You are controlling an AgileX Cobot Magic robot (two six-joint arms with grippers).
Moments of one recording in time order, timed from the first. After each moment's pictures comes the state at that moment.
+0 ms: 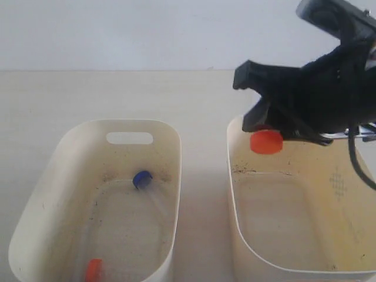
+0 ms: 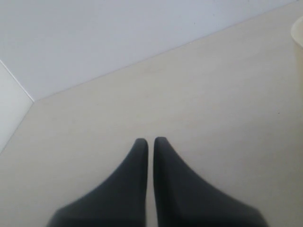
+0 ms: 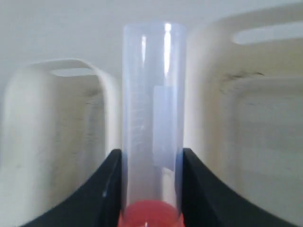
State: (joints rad) left arm -0.08 0.00 0.00 0.39 0.34 -0.03; right arm 0.51 1.16 -0.89 0.20 0.65 0.53
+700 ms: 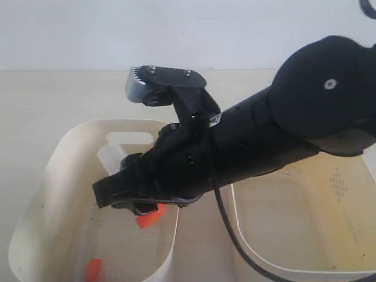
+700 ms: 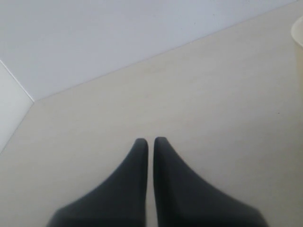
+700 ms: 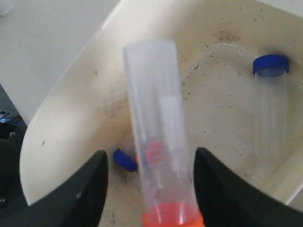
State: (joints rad) left arm -0.08 0.00 0.00 0.39 0.34 -0.03; right arm 0.80 1.49 -0.91 0.81 0.39 -0.37
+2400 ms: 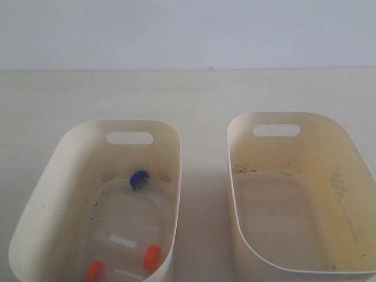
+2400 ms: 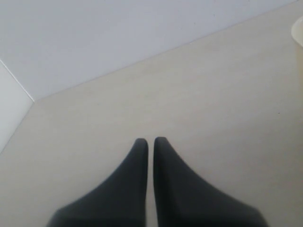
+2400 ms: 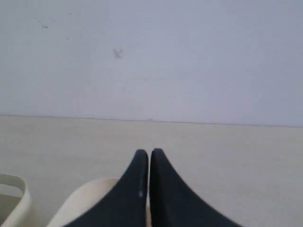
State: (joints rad) left arm -0.08 0.00 0.00 0.39 0.34 -0.03; right arm 0.10 0.40 -0.50 0.20 0.33 -0.06
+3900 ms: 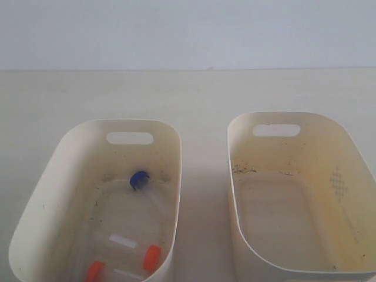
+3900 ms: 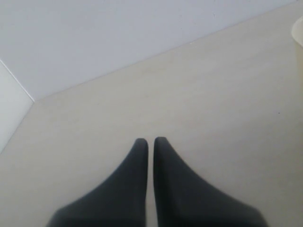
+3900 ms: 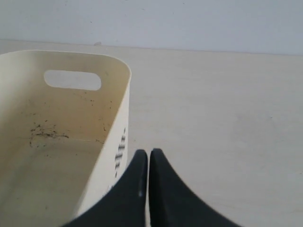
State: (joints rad) left arm -0.08 0.00 0.00 0.39 0.34 -0.03; right arm 0.00 0.00 0.00 0.03 0.35 -0.02
